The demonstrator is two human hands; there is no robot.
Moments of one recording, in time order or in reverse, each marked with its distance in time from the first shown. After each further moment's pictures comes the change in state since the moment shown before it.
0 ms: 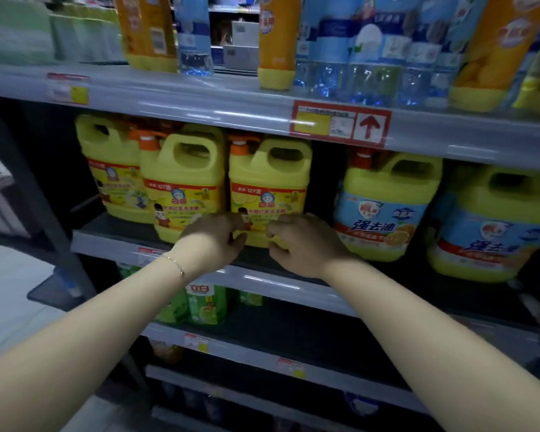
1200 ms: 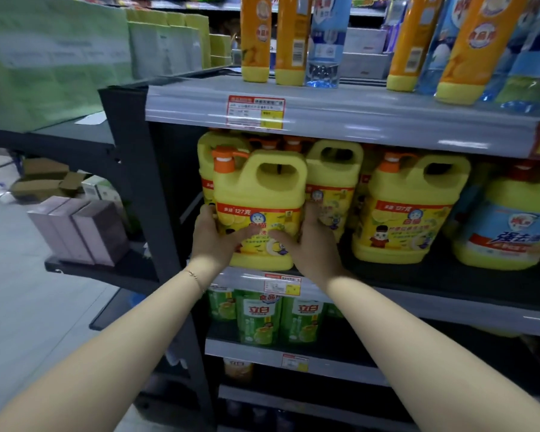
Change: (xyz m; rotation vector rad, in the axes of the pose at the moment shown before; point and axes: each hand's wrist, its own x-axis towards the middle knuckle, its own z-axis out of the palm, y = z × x) left_hand 0.018 -0.258 -0.037 -1.086 0.324 -0.161; right_hand 0.186 -0.174 0.098 0.477 0.381 0.525
